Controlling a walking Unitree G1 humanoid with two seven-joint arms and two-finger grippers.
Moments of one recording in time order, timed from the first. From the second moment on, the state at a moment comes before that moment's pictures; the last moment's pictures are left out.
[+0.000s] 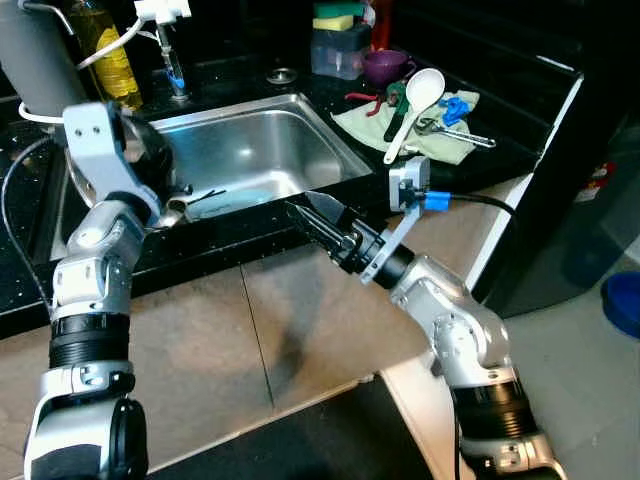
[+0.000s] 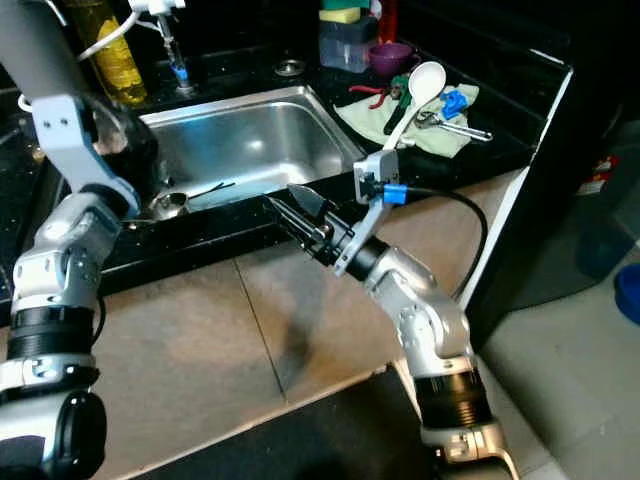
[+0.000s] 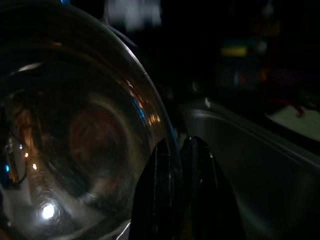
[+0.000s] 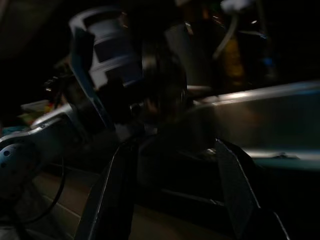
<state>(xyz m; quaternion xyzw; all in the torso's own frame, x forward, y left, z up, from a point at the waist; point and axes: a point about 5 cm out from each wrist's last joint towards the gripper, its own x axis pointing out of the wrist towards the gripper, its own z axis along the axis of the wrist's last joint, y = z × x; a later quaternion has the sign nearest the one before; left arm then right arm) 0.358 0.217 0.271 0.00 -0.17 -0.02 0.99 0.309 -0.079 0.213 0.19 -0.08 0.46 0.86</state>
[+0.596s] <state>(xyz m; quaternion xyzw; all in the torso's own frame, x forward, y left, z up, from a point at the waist) 0.342 0.211 0.286 0.10 -0.20 -0.01 0.97 0.308 -0.072 0.215 0.20 -0.09 0.47 0.86</state>
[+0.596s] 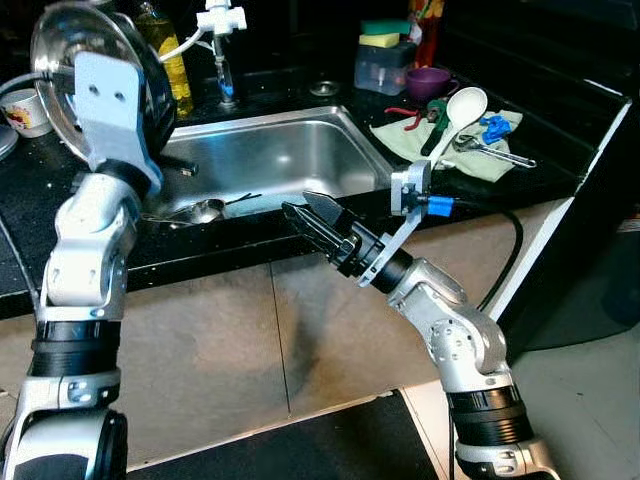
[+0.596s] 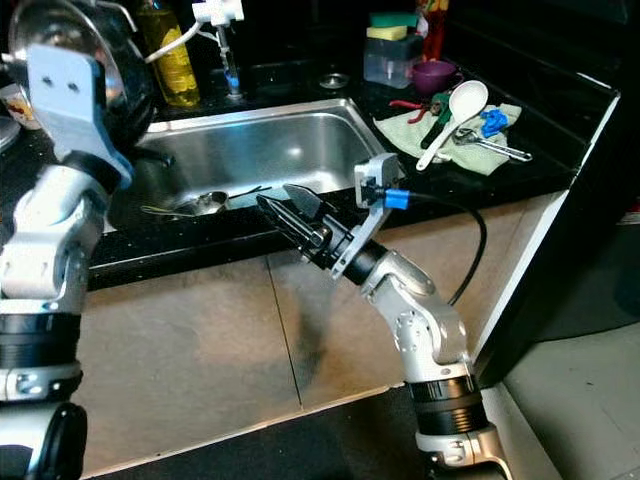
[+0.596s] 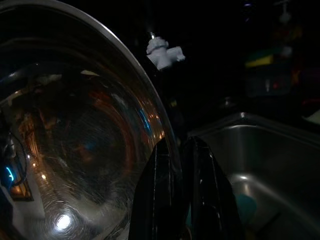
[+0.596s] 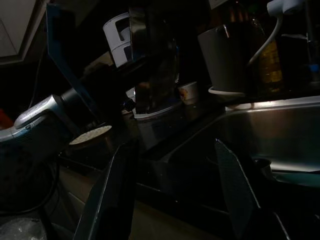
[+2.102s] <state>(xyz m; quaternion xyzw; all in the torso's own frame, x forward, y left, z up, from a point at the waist) 0.361 0.179 0.238 0.03 -0.09 -0.24 0.97 0.330 -0.094 0.218 0.16 -0.09 0.39 0.90</state>
